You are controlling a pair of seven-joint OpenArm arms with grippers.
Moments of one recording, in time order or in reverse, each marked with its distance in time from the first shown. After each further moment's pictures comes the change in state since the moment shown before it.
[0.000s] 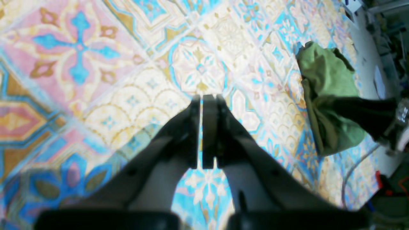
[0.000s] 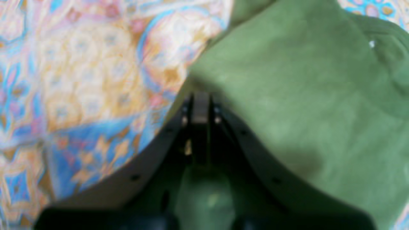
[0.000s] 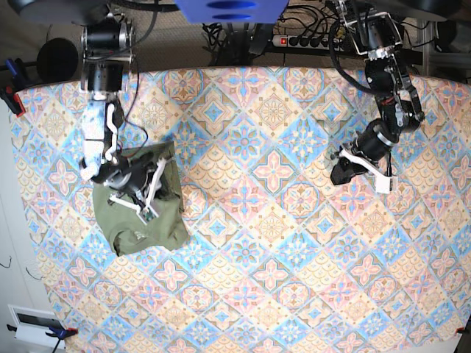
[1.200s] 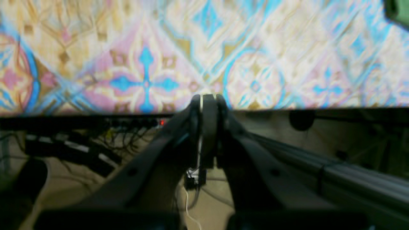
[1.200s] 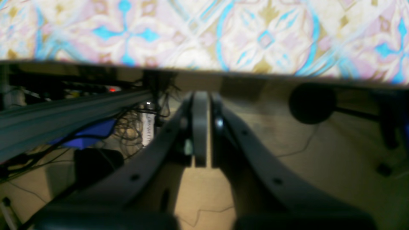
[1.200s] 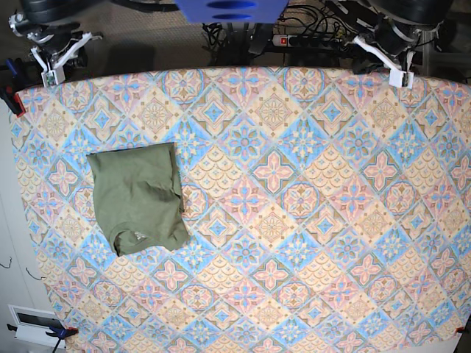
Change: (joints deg) left arm 44.3 -2.1 -8.1 24.2 -0.5 -0.2 -1.3; right arm -52.2 -0.1 41.4 26.0 23.3 0.0 -6.3
